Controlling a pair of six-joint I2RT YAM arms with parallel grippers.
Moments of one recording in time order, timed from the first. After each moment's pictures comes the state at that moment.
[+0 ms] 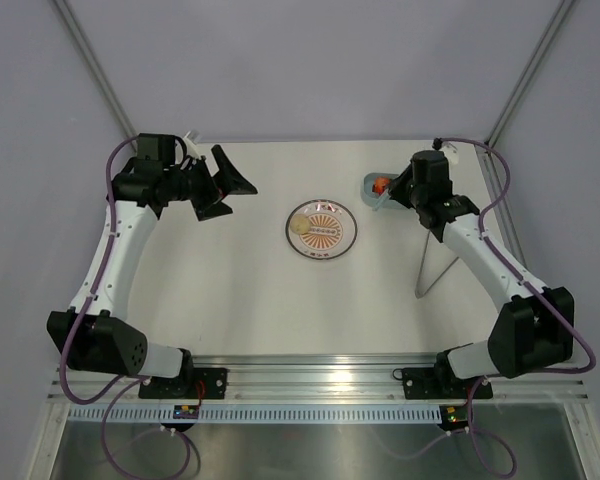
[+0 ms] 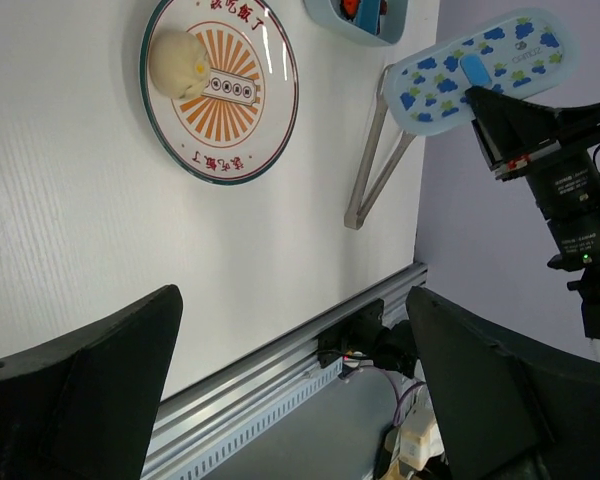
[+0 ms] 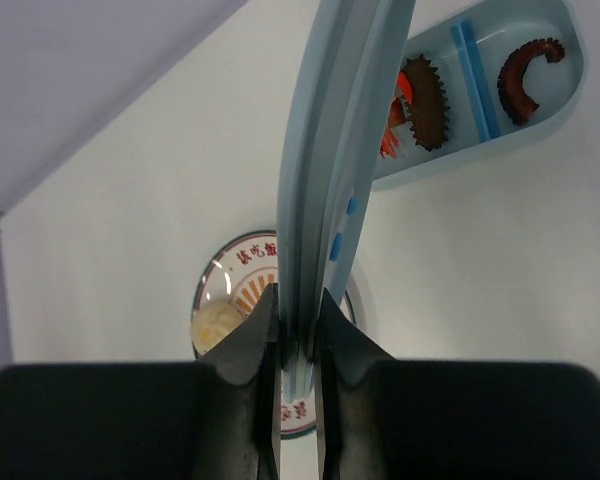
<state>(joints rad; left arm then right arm) -0.10 1.39 1.48 -0.86 0.63 -0.63 0.30 1.41 1.17 -0.29 0.18 0.68</state>
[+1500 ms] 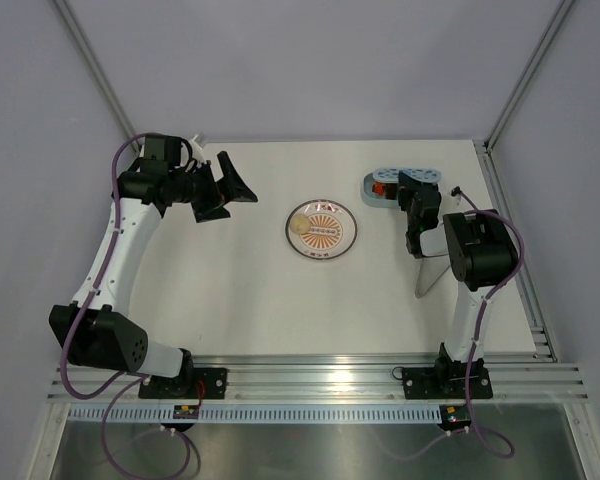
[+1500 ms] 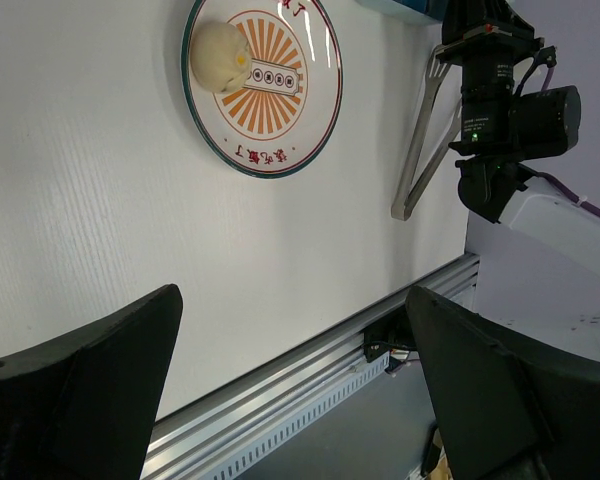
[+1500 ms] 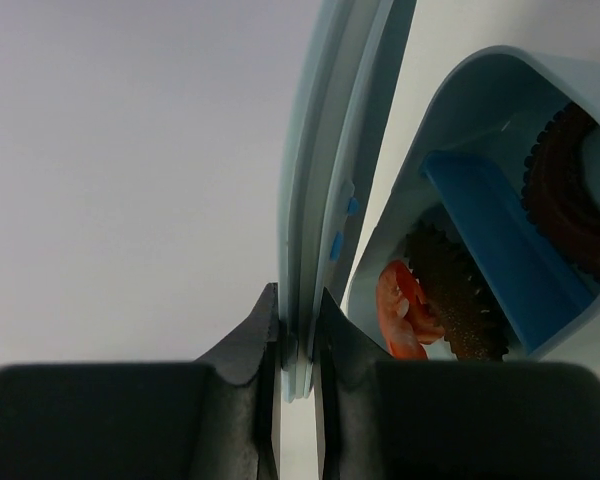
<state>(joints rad) -0.12 1.41 1.48 -0.90 0.57 -0.52 0.12 2.03 0.87 1.03 0.27 1.40</state>
